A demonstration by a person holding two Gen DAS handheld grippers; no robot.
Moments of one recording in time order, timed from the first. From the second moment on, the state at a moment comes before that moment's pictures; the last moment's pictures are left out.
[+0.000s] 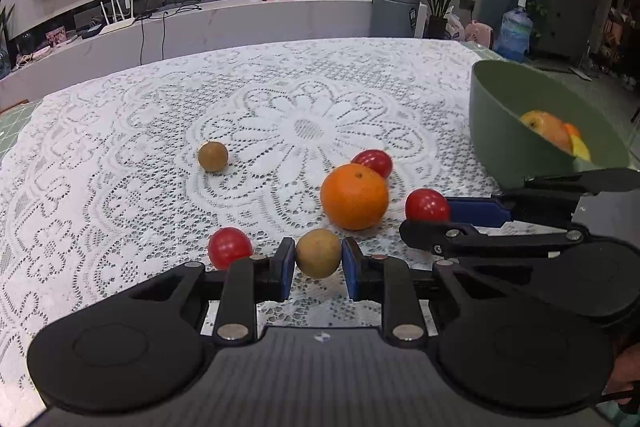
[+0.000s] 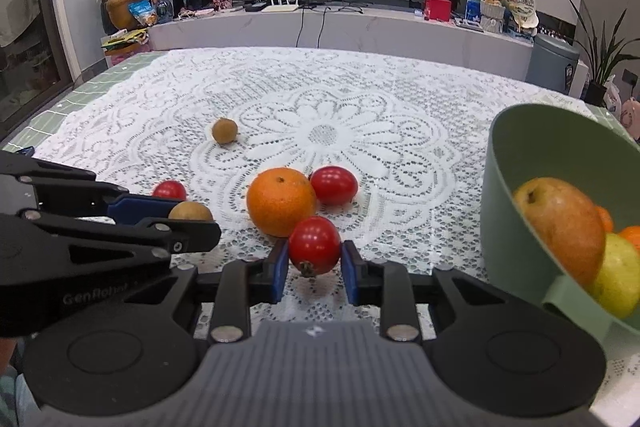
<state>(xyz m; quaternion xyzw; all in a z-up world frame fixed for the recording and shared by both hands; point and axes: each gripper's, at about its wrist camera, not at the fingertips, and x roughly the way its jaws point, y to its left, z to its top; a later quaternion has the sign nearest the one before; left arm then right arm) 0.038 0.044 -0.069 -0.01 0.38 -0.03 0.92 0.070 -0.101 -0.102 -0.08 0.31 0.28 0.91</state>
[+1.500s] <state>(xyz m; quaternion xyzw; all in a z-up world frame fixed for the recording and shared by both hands) 0.089 -0.119 0.010 0.07 0.39 -0.26 0.88 0.110 -0.276 -0.008 -0.19 0.42 0.25 0.85</state>
